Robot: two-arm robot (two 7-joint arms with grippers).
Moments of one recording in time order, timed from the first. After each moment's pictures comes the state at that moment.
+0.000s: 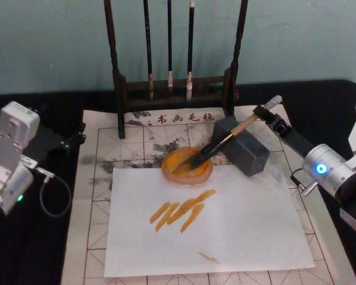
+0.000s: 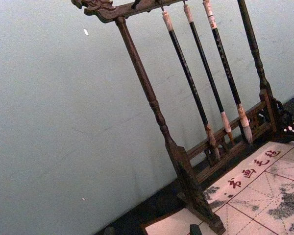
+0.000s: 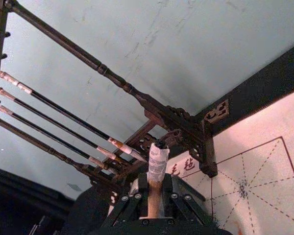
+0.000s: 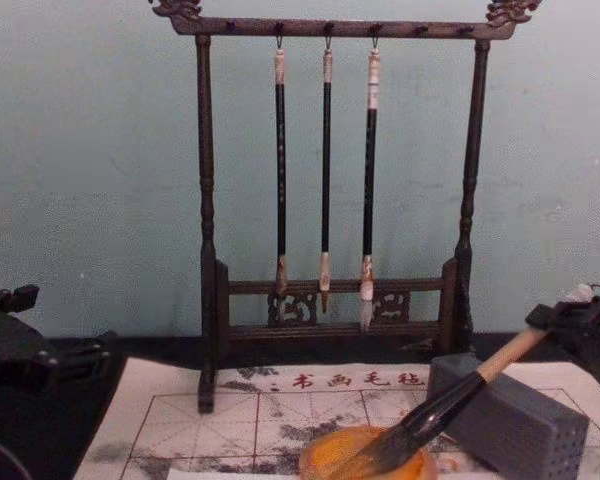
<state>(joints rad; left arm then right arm) -0.20 0.60 0.45 -1.41 -0.25 -0.12 0.03 0.28 0.34 -0.27 -1.24 1.24 0.24 0.28</state>
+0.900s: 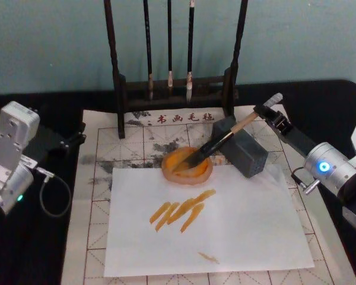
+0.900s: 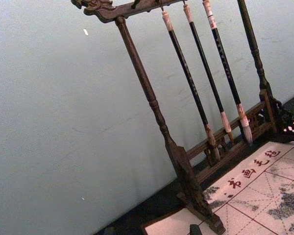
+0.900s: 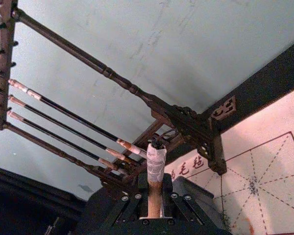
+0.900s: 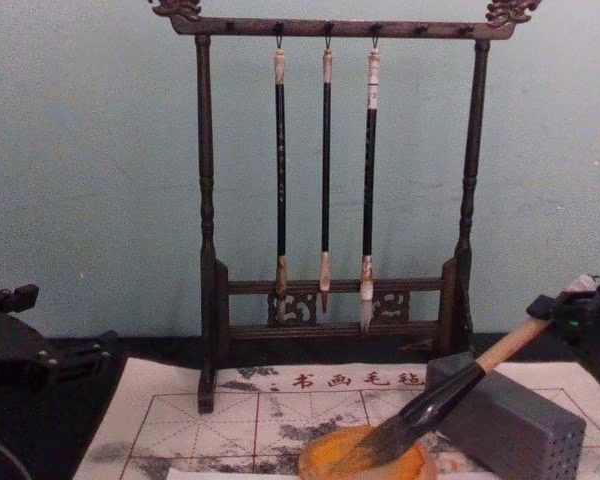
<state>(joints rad) -0.20 0.60 0.45 -1.41 -0.25 -0.12 0.03 0.27 0.36 -0.27 -1.27 1.31 0.26 0.27</state>
